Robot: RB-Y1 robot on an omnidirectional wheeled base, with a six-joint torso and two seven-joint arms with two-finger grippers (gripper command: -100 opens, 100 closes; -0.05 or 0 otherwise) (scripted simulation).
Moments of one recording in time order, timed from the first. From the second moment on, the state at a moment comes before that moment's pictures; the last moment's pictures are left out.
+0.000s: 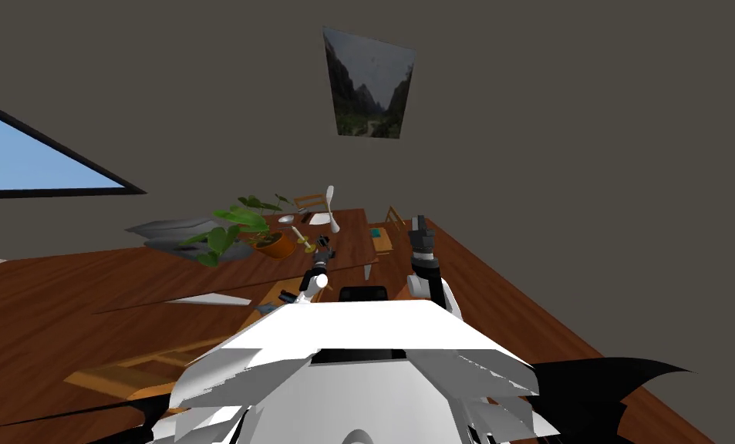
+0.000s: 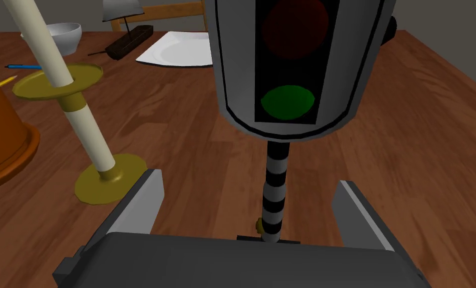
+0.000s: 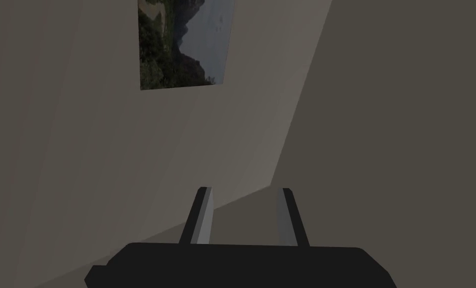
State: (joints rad) left arm 0.17 0.11 -0.05 -1.29 0.80 -0.32 0.88; right arm 0.47 -0.05 0.07 -2.23 0.12 -0.50 -0.10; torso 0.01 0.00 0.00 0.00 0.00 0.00
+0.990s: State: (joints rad) left arm 0.16 0.11 -0.08 -1.27 0.80 -0.37 0.90; right arm 0.47 -0.05 0.07 -2.23 0.12 -0.50 -0.10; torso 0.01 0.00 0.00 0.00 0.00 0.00
